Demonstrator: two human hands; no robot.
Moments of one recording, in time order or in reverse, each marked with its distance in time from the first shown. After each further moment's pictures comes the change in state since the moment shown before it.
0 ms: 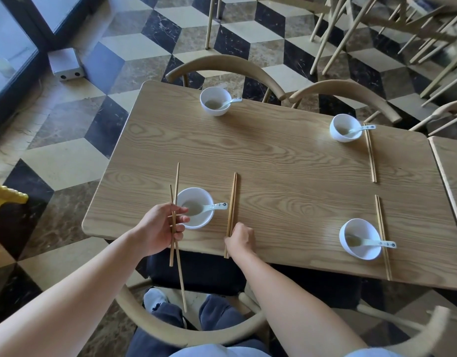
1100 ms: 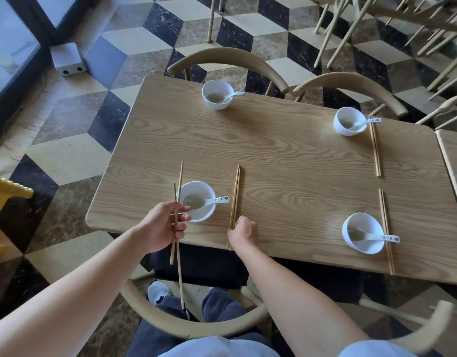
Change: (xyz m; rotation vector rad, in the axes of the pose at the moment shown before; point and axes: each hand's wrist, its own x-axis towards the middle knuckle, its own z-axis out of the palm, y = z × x) left_hand 0.002 -0.010 -0.007 0.050 0.010 -0.023; right_hand 0.000 0.000 0.002 0.020 0.035 -0.022
